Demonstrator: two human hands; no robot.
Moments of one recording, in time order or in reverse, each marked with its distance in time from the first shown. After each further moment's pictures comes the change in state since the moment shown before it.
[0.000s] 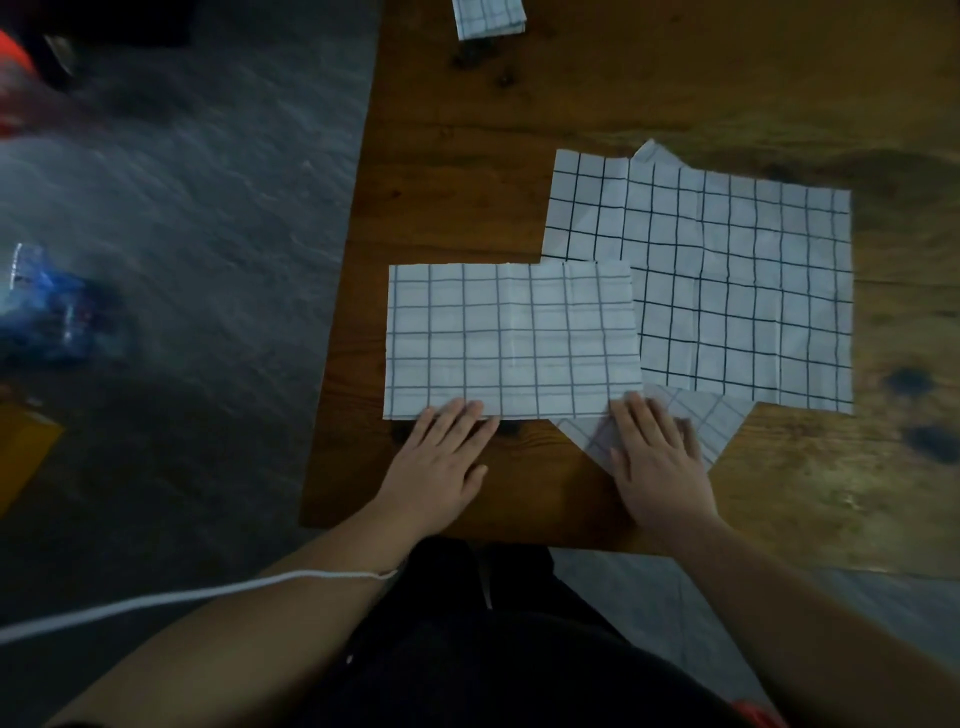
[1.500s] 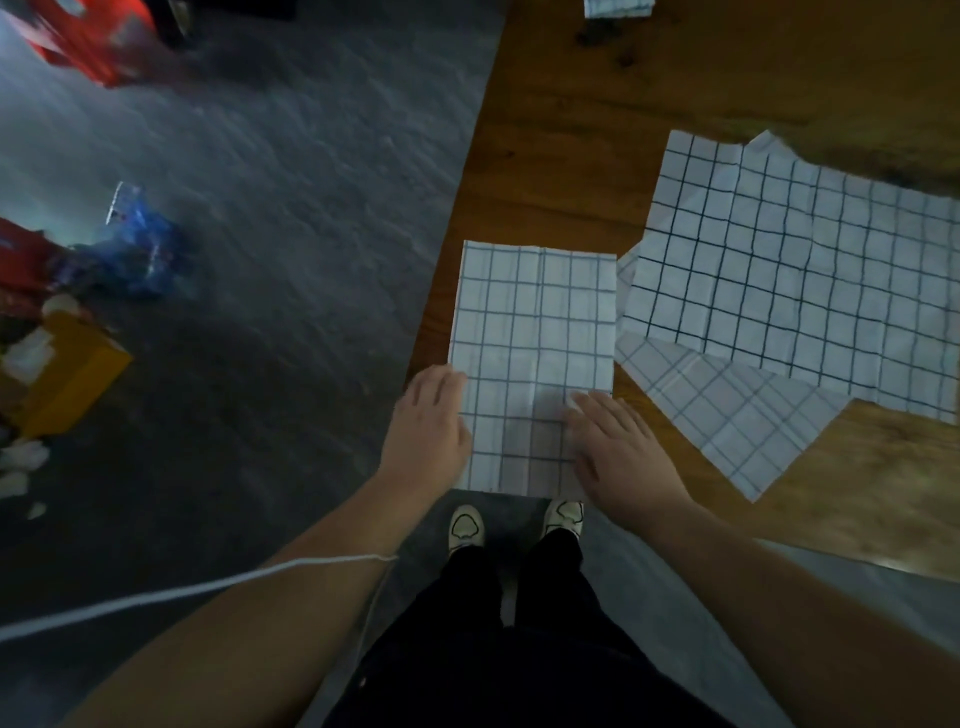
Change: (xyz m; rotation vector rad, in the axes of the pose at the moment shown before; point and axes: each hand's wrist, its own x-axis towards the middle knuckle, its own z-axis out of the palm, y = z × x) left_hand -0.102 -0.039 -0.032 -0.314 0.287 -0.375; right_hand -0.027 -0.128 0.018 -0.008 0.015 -0.467
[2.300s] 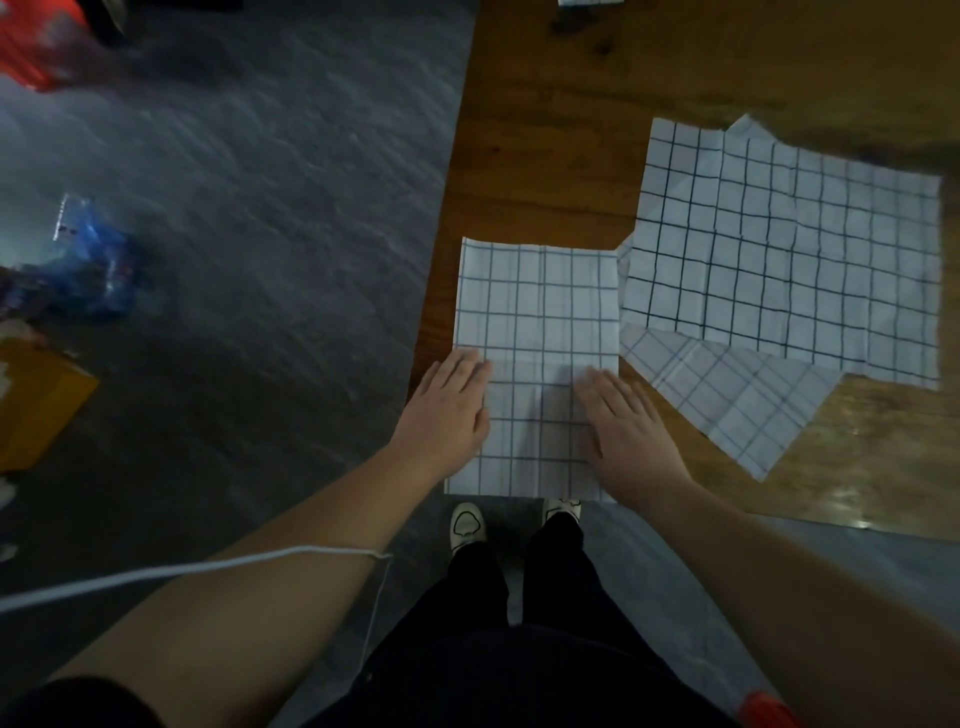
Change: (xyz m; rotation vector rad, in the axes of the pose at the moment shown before) left_hand 0.041 -0.027 0.008 0.076 -0.191 0.225; right_hand 0.018 -0.008 0.004 0.002 -0.016 0.174
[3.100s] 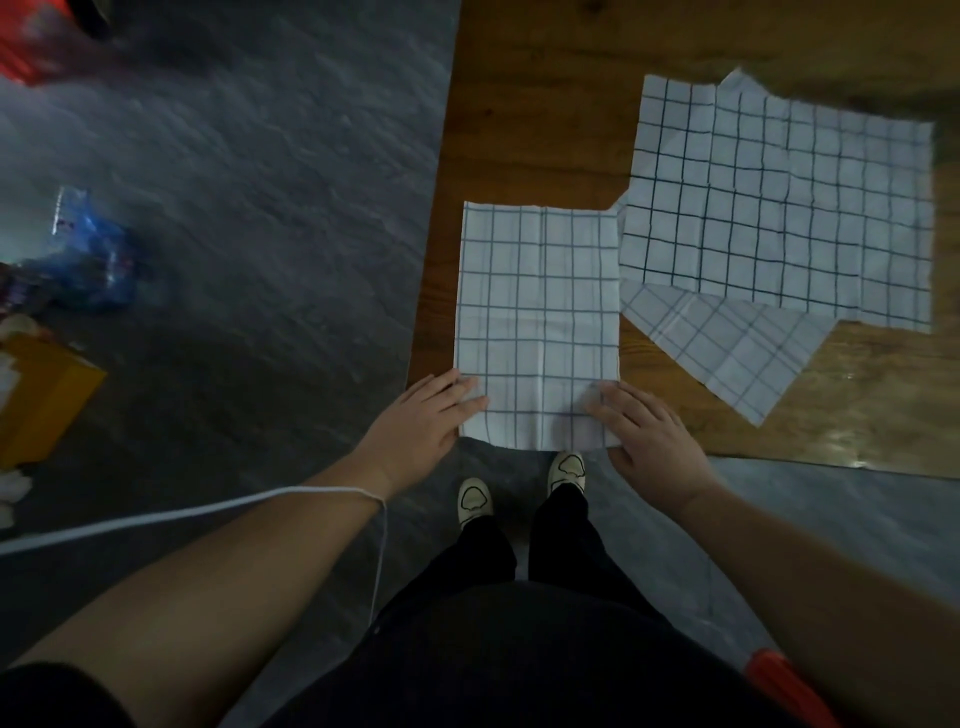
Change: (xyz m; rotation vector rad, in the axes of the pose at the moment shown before) left_hand -0.064 -0.033 0.020 0.058 -0.047 0.271; right_hand -0.064 0.016 0.031 0.023 0.050 -0.073
